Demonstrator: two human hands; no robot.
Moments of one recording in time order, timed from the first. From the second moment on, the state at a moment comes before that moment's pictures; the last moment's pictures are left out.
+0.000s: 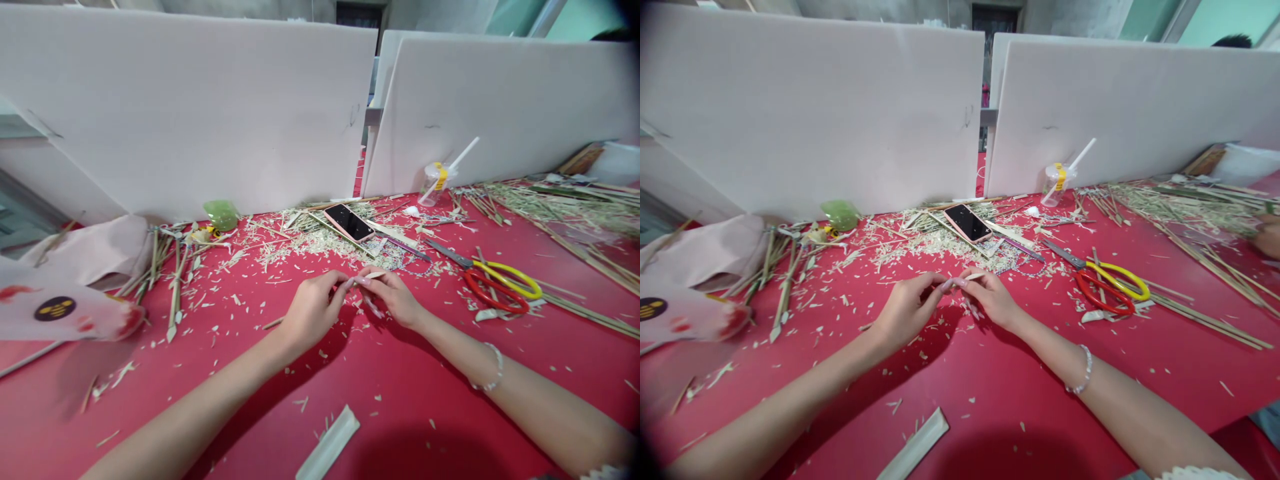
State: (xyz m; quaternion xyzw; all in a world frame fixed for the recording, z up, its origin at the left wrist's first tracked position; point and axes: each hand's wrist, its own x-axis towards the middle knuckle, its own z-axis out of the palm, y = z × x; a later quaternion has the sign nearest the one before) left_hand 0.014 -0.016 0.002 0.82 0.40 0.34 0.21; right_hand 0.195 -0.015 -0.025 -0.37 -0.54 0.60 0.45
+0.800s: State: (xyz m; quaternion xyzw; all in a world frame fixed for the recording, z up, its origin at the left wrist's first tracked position) left_hand 0.008 -0.023 -0.008 0.90 0.26 0.35 -0.11; right_hand 0.184 -0.030 -0.020 -0.39 -0.49 0.56 0.53
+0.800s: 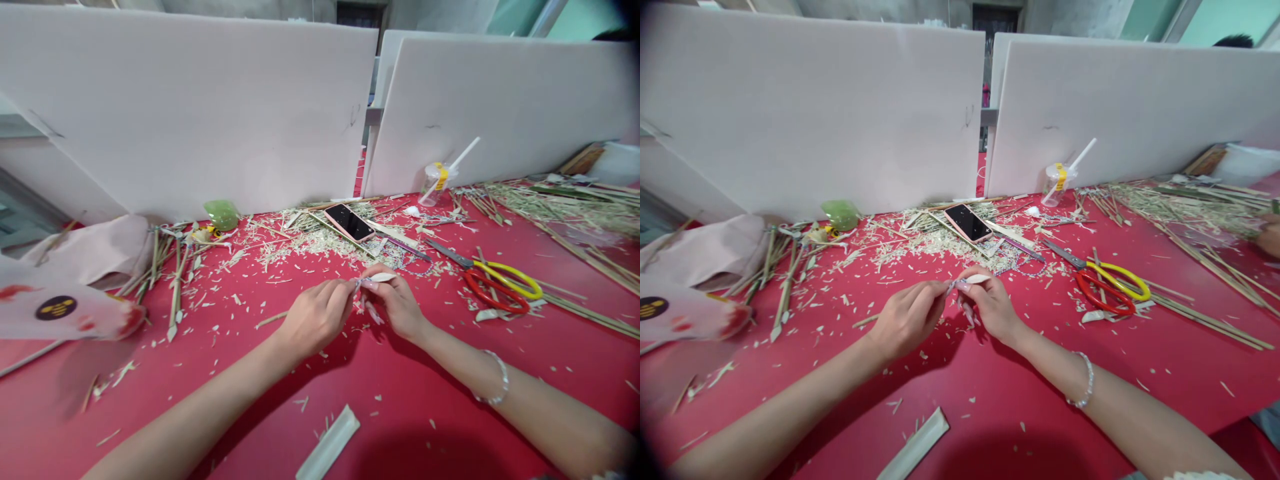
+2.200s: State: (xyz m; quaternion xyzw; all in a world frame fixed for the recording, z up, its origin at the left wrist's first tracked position) left_hand 0.014 -0.015 -0.007 0.73 0.34 0.50 0.32; right_hand 0.194 -0.021 -0.002 -0.42 -0.46 0.59 0.51
